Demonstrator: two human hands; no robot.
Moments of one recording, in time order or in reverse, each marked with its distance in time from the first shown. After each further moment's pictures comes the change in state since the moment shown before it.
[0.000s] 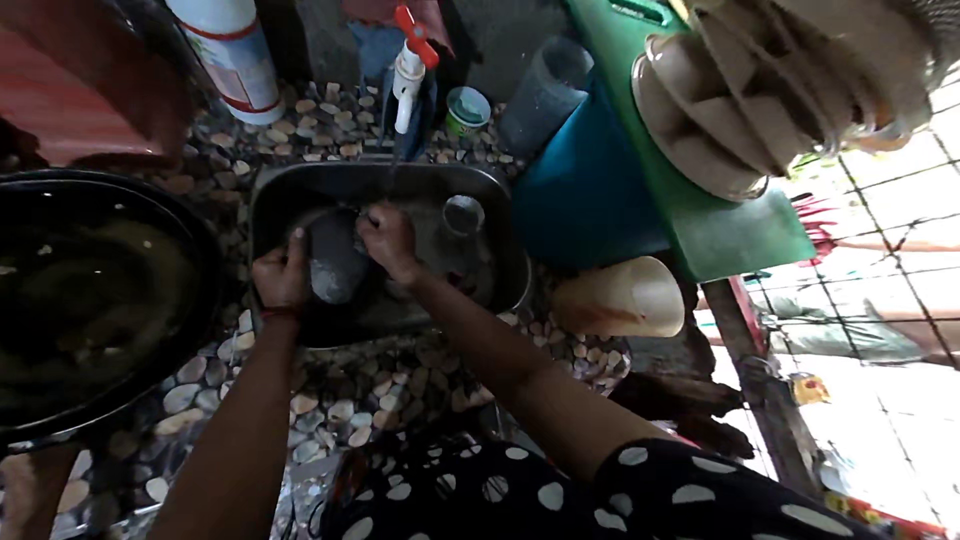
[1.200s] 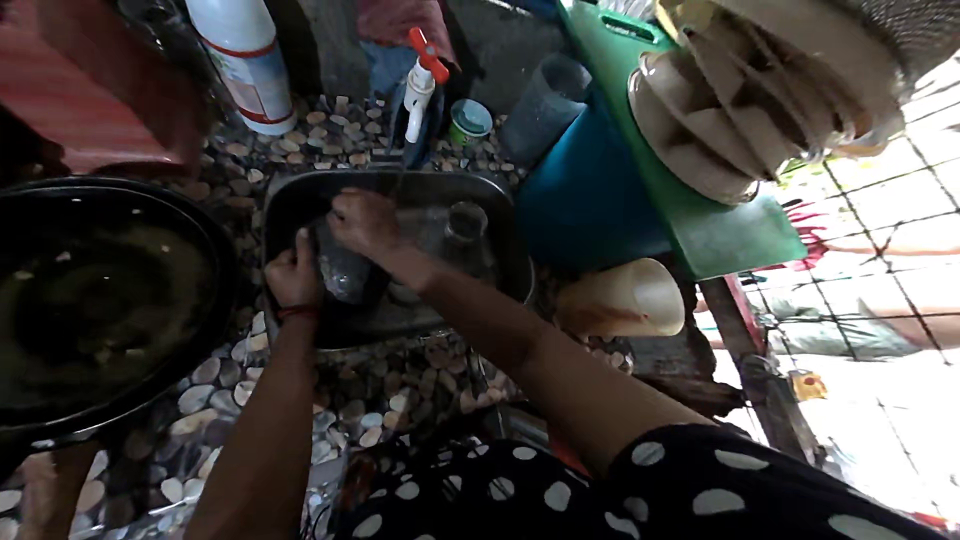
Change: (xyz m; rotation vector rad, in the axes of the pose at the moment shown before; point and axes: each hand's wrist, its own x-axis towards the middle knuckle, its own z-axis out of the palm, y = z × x) left_hand 0.006 0.001 0.007 -0.012 0.077 -0.015; right_hand 0.040 -0.041 0.006 -0.352 -0.298 -0.185
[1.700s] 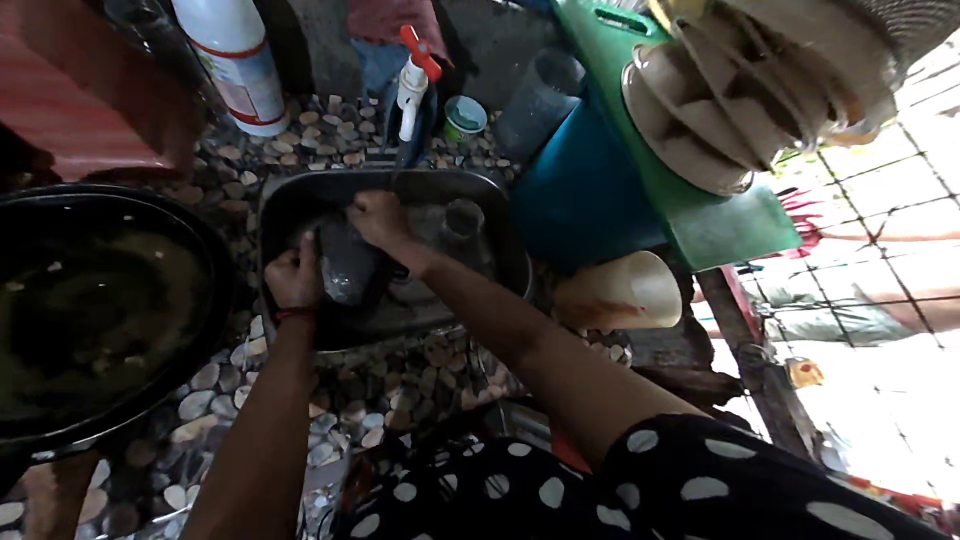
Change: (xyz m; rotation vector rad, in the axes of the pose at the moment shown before) left_hand 0.001 -0.003 0.000 0.033 -0.059 0.042; right_hand -0.004 0.021 -0.002 0.179 0.035 0.179
